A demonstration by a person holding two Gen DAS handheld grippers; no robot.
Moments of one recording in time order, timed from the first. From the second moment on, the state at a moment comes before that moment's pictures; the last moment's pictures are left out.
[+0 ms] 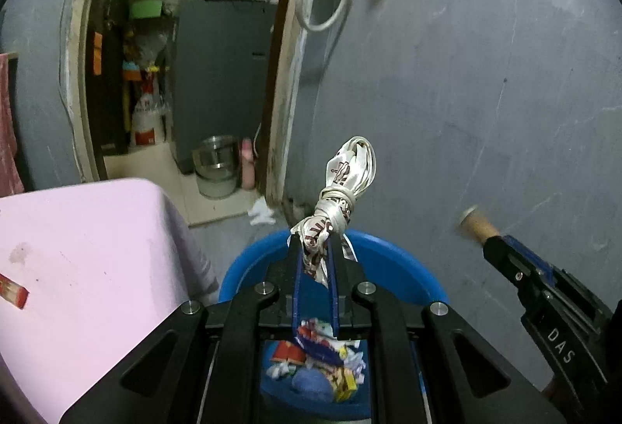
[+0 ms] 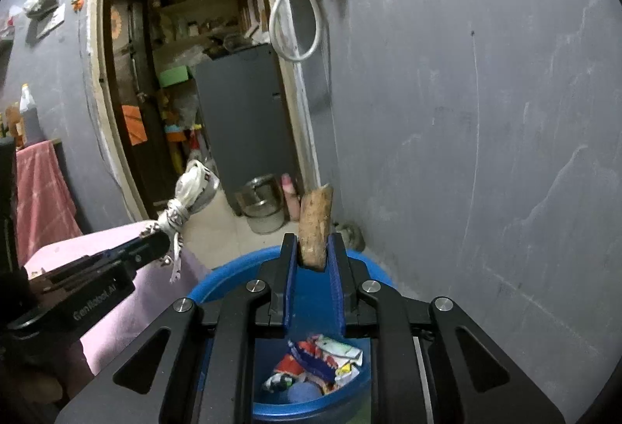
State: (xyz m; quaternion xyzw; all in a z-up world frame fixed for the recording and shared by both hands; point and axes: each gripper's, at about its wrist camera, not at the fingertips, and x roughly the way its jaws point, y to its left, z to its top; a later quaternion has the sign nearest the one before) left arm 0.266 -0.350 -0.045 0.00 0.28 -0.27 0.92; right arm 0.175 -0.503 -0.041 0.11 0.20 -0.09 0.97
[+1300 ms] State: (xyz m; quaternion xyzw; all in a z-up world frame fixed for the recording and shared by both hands) left arm 0.253 -0.244 0.010 -0.06 0.23 -0.20 0.95; right arm 0.178 -0.459 0.010 0.13 0.11 -0.07 0.98
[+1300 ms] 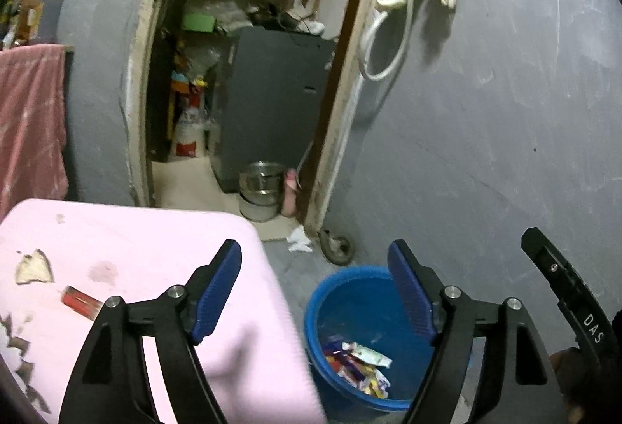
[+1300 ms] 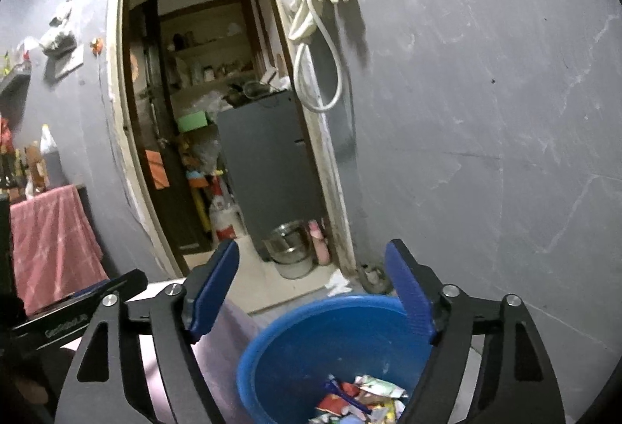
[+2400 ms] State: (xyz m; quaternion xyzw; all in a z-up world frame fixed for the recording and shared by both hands) left arm 0.231 -0.037 0.026 -0.05 0.18 -0.02 0.98; right arm 0.216 -0.313 0.031 0.08 0.07 0.08 0.99
